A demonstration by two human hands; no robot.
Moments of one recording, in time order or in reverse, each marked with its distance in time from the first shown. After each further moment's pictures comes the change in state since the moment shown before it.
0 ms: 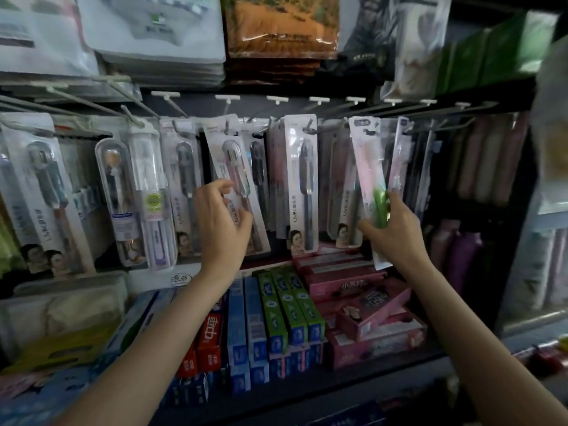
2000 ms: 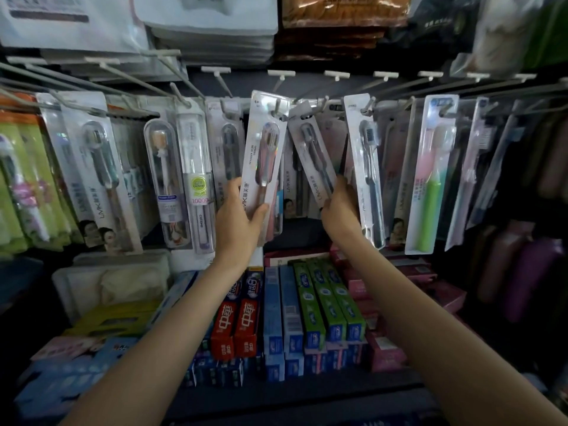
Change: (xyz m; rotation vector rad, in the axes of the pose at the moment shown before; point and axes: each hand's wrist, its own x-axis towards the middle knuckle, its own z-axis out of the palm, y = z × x) left_hand 0.004 -0.039 -0.016 -0.011 -0.146 -0.257; right_hand 0.024 -0.083 0.118 0.258 -0.159 -0.033
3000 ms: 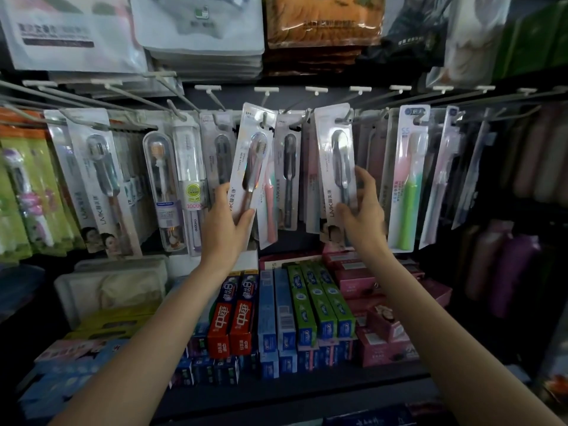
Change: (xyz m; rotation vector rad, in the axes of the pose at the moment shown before) left_hand -0.003 -0.001 -0.013 0.086 -0.016 0.051; right_hand -0.027 0.018 -0.047 0.240 0.119 -0.065
